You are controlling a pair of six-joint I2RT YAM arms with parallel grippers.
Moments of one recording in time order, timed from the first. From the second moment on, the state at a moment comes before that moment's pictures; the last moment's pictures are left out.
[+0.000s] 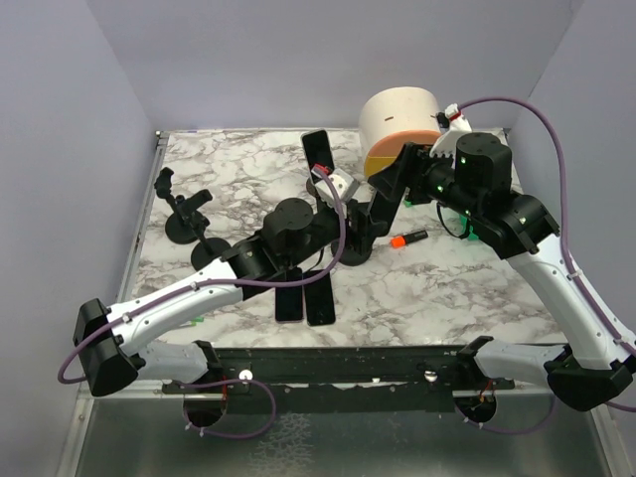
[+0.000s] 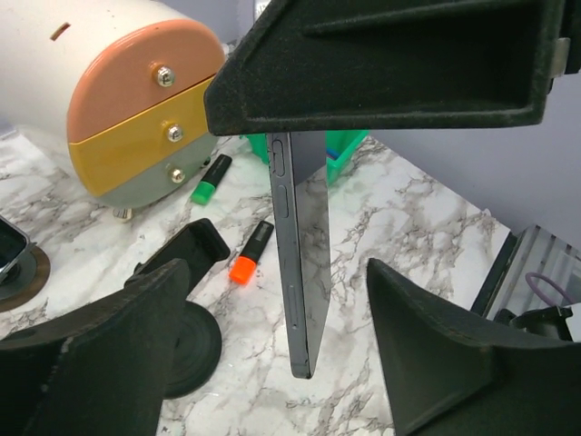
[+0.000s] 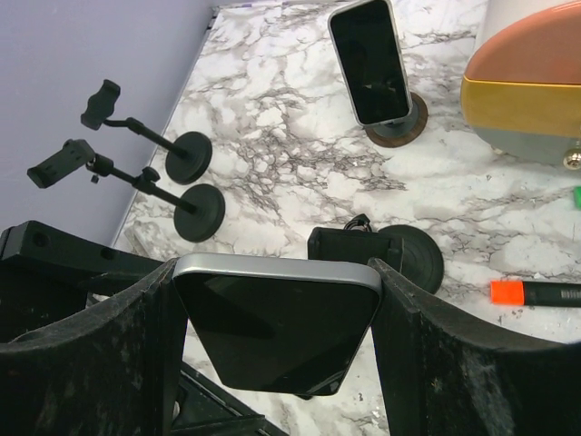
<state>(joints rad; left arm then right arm) -1.01 1.22 1.09 0.08 -0.11 -0.19 0.59 1.18 1.50 -0.64 -0.01 0.47</state>
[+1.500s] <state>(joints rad) -1.01 1.17 1.03 0.06 -0.09 -0.25 0.59 1.06 1.45 -0.59 -0.15 0.40</state>
